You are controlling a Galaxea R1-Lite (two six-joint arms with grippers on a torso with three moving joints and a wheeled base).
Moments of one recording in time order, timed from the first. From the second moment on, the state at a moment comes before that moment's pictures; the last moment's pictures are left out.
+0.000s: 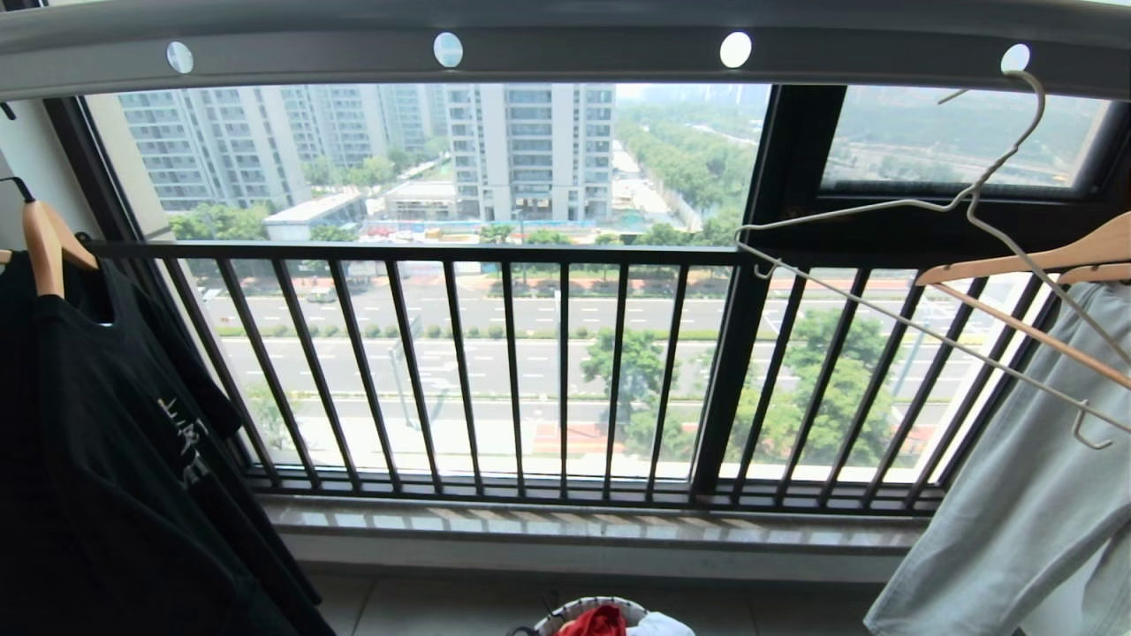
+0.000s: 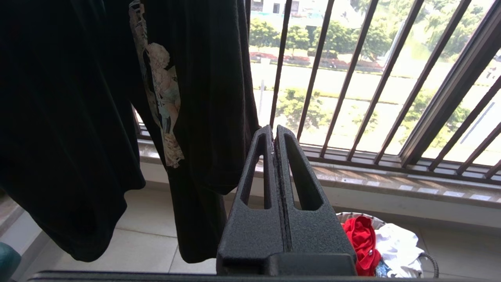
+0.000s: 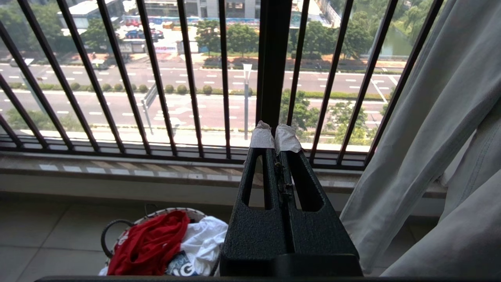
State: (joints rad) left arm 0.00 0.00 0.00 0.00 0.05 -0.08; right arm -0.01 0.00 0.00 0.00 0.00 0.00
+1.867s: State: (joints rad) left arm 0.00 0.00 0.00 0.00 0.05 -0.08; right arm -0.01 0.28 -0.46 0.07 0.00 -0.01
